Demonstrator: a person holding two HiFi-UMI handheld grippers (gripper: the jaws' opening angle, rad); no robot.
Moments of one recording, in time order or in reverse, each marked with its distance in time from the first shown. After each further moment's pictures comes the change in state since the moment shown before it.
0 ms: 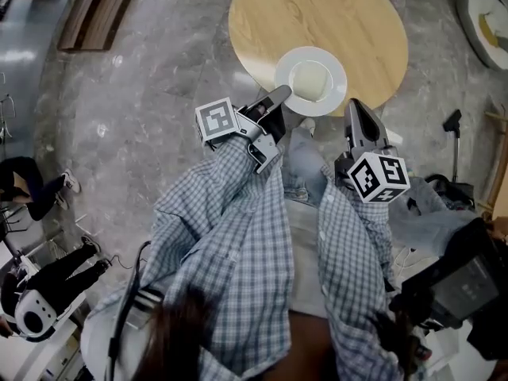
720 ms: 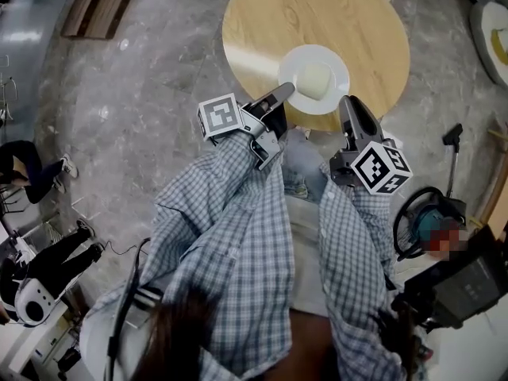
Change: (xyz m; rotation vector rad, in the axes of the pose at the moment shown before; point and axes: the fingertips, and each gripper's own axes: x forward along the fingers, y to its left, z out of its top) left arm 0.074 0.010 0.024 0.039 -0.039 0.035; right arm 0.061 -0.063 0.013 0.242 0.124 0.080
